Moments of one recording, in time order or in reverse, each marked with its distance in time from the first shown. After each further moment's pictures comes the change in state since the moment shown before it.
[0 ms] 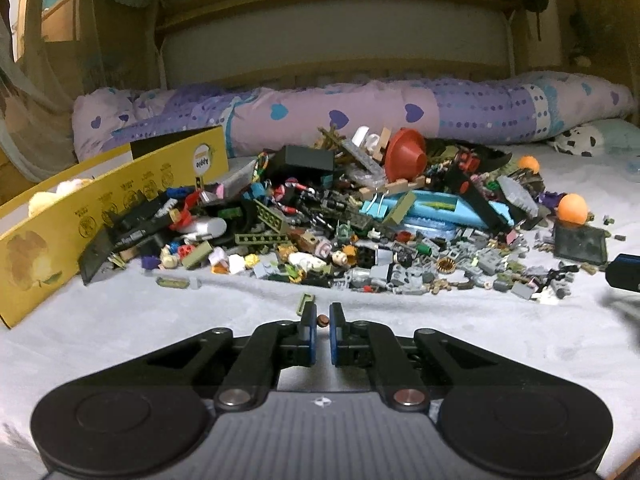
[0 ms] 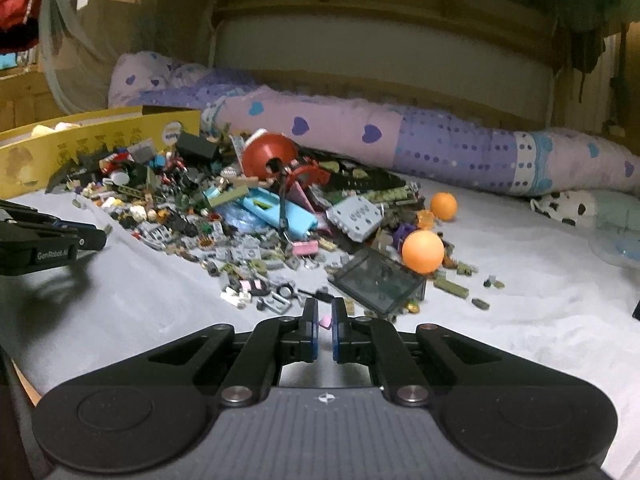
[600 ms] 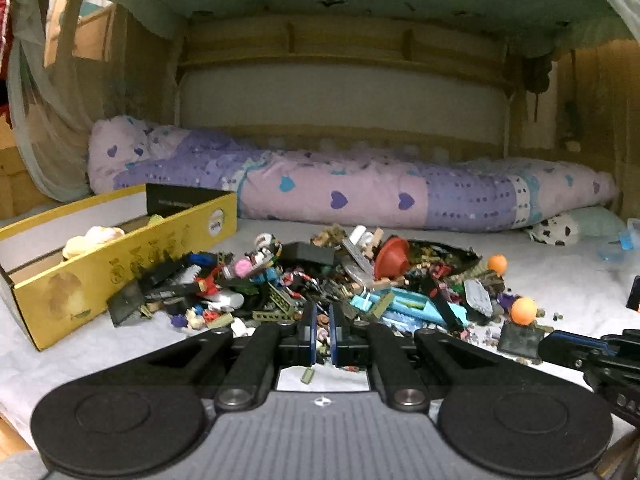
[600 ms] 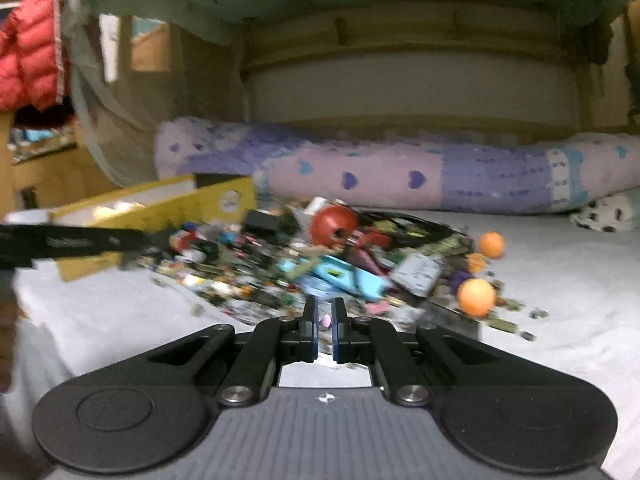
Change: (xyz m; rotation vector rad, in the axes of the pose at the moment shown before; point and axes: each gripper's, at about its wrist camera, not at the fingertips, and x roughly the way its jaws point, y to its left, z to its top) left arm -0.094 0.024 0.045 -0.130 -0.165 -0.041; right arm -0.056 0.008 0.035 0.119 -0.114 0.200
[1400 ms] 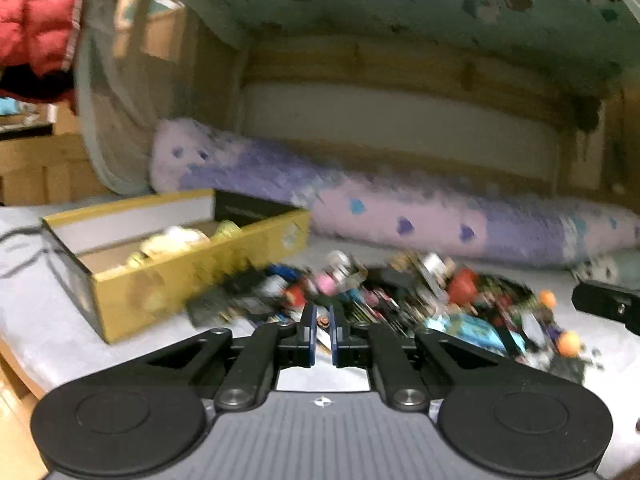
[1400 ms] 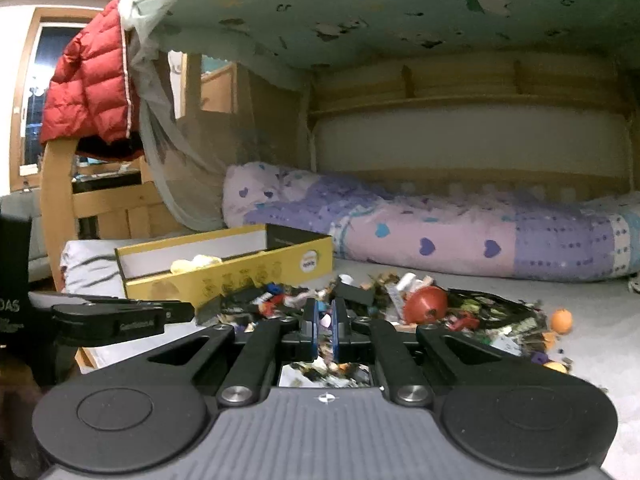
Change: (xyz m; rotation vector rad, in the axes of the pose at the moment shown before) left arm -0.044 0.080 0.004 -0.115 -0.065 0.136; right arm -0.017 0.065 0.055 -0.053 -0.124 0.161
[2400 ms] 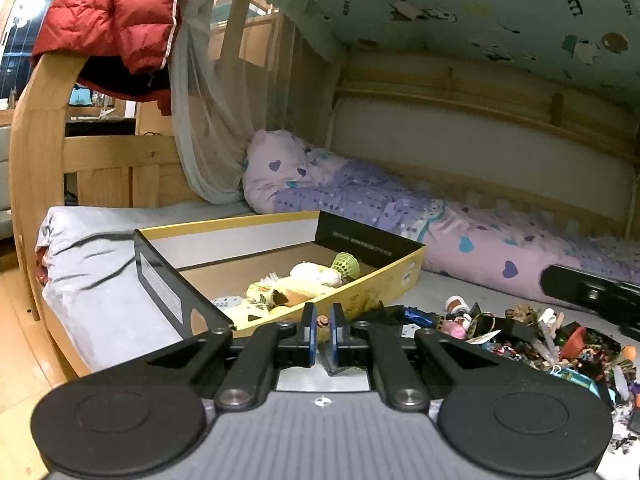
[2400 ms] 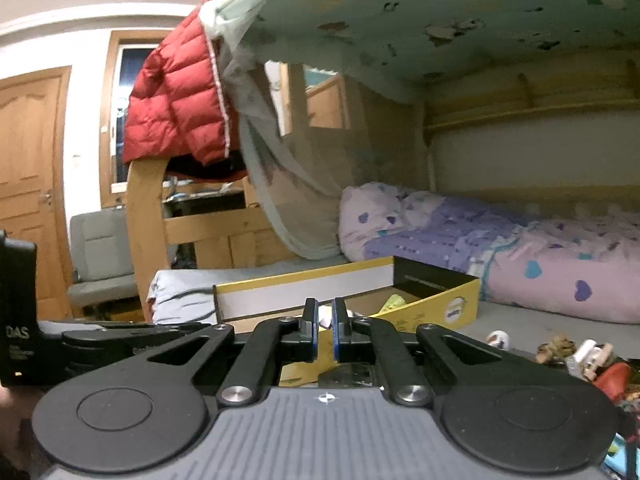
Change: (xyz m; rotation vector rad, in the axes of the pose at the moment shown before) left arm 0.009 0.123 0.045 -0.082 -0.013 0.208; right arm 0.125 0.091 0.058 -0.029 -0.040 0.343
